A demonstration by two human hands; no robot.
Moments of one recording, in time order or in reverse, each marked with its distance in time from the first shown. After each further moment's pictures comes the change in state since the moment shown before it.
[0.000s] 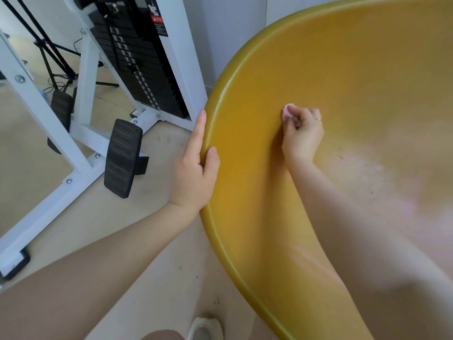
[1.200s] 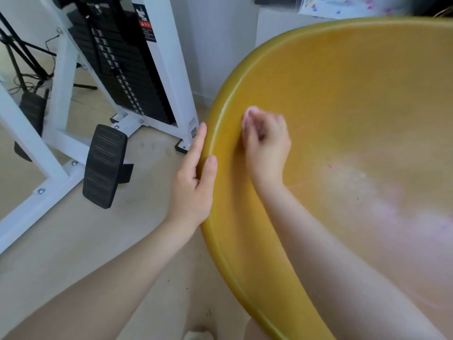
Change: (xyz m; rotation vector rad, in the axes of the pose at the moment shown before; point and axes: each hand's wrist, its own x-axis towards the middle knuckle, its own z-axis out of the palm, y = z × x) left_hand -0.004 0.004 -0.007 -0.268 -0.017 -0.043; right_hand -0.050 -0.073 0.014 0.033 0.018 -0.130
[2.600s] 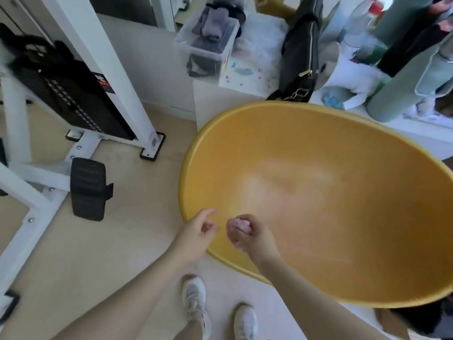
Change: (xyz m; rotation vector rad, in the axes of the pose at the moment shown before) left_hand -0.010 0.210 -0.083 0.066 -0.754 -0.517; right_hand -0.004 -0.230 -0.190 -0.140 -0.514 0.947
